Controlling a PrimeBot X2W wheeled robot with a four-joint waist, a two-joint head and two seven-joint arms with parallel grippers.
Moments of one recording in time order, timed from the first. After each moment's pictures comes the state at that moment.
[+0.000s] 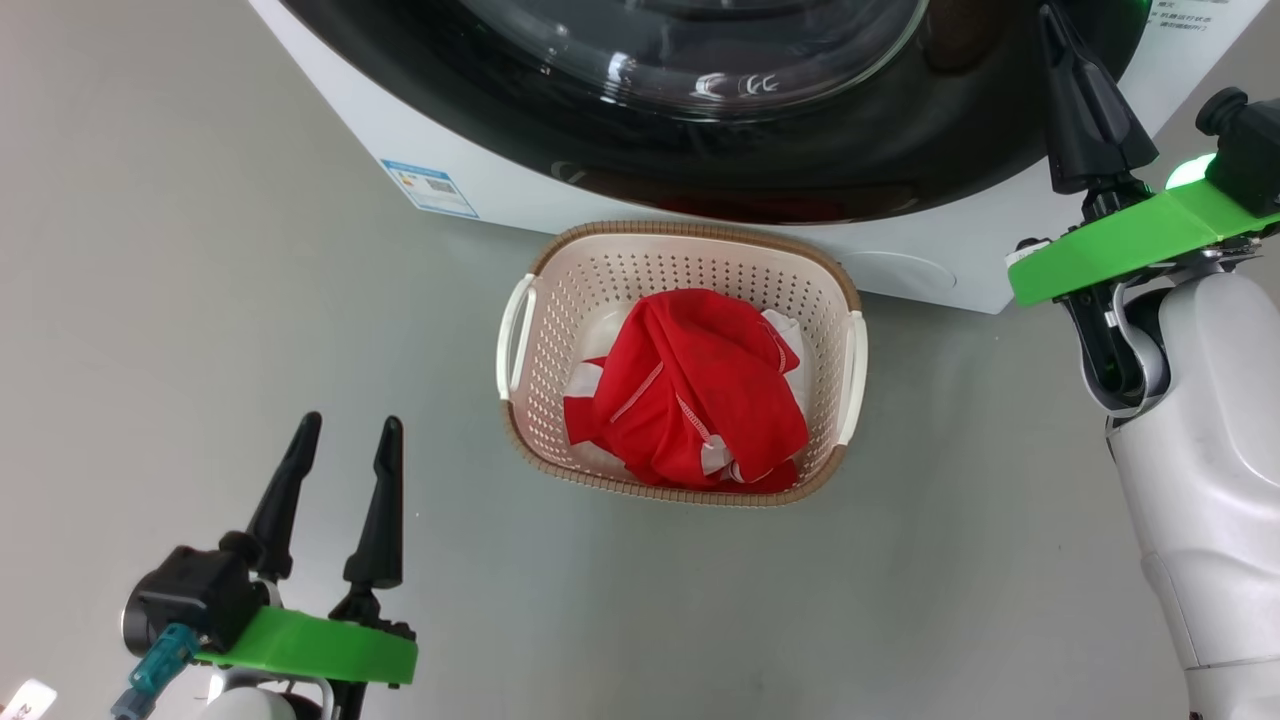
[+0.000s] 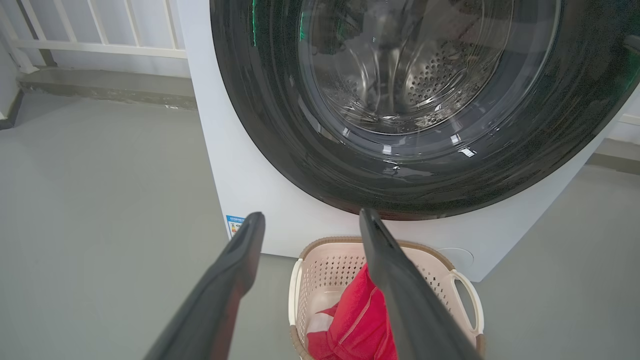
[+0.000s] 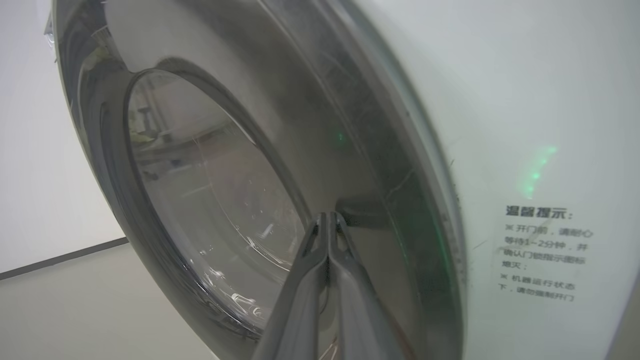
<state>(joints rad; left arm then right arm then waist) -0.17 0.08 -0.15 0.13 -0.31 -0.13 -0.25 -0.79 -0.23 0.10 0.43 0.38 0.13 -0.26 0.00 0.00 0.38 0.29</state>
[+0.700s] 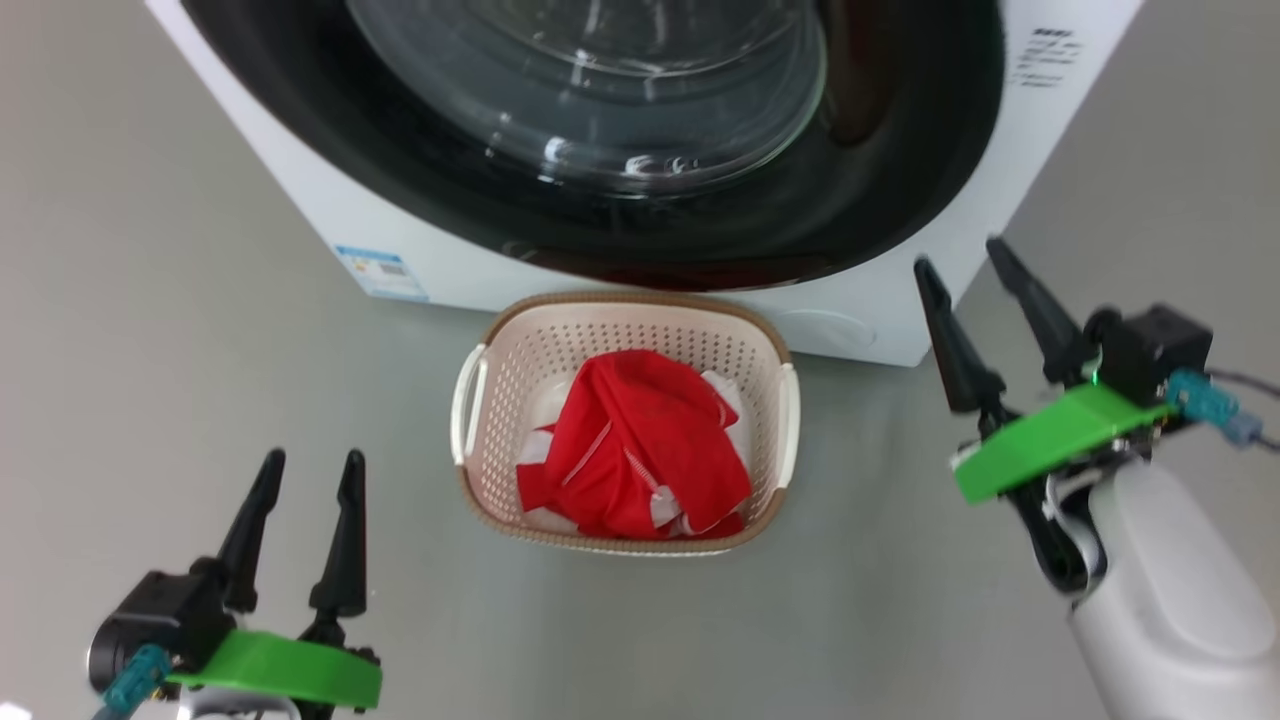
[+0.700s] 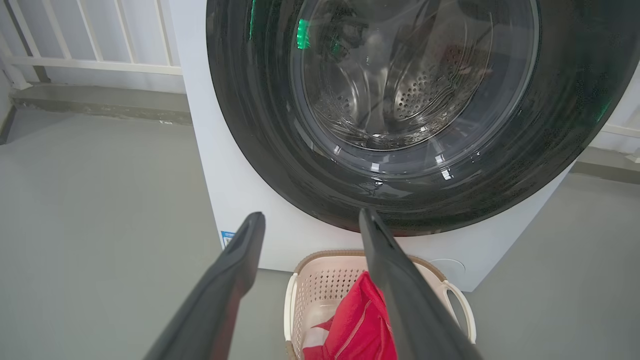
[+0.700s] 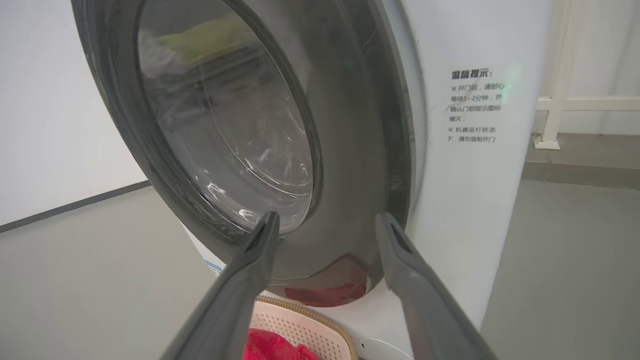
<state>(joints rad) -0.16 0.10 -0.12 0.18 -0.31 -0.13 -0.25 -0.54 -0.22 0.19 0.41 0.39 0.13 -0.26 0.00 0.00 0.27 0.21</state>
